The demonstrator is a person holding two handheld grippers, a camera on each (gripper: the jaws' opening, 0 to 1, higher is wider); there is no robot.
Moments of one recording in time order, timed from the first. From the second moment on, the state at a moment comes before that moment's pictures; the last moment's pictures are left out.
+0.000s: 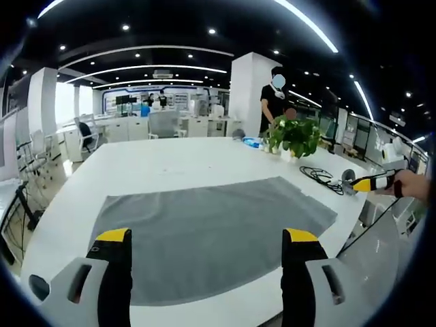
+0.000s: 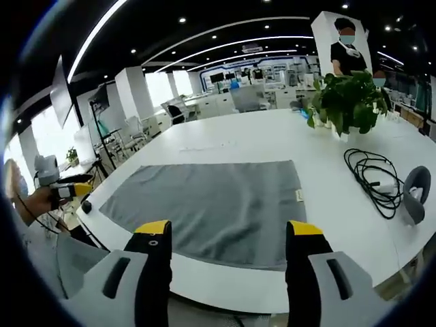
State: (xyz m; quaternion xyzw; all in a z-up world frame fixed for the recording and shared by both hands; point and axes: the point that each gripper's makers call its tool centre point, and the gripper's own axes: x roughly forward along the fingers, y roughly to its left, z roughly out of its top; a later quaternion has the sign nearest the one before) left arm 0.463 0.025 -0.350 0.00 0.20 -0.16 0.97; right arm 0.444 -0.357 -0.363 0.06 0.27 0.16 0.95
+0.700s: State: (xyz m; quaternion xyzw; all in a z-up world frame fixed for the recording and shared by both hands) left arm 0.459 0.021 -0.351 0.01 0.21 -0.17 0.96; right arm 0.442 -0.359 -0.365 0.07 0.27 0.15 0.95
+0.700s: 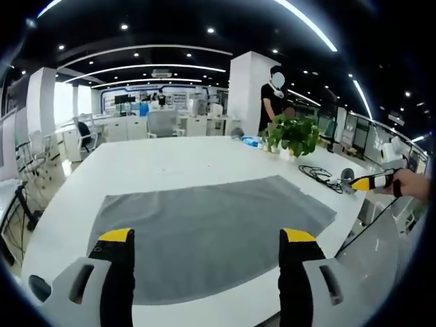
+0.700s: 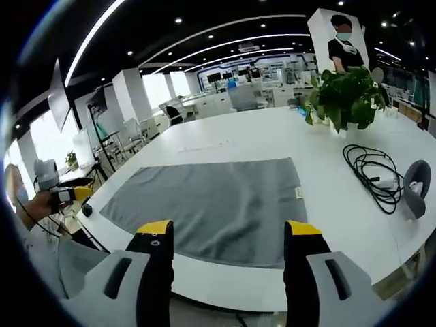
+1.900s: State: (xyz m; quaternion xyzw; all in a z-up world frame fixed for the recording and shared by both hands) left arm 0.455 0.020 -0.362 0.00 0.23 -0.17 0.96; right arm 0.445 -0.365 -0.362 0.07 0.26 0.15 0.95
